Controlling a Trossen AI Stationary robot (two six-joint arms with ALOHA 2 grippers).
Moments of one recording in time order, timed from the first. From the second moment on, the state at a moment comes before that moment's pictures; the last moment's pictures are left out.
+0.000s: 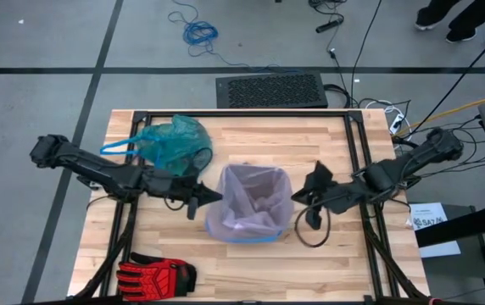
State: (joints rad) left arm -0.26 1.03 0.63 0.17 -0.15 -0.72; right arm 0.46 1.18 1.11 -0.70 0.44 0.71
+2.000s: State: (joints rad) left arm 0.05 0.24 0.01 0.09 -0.16 -0.14; right arm 0.02 0.00 0.10 -0.15 0.08 0.10
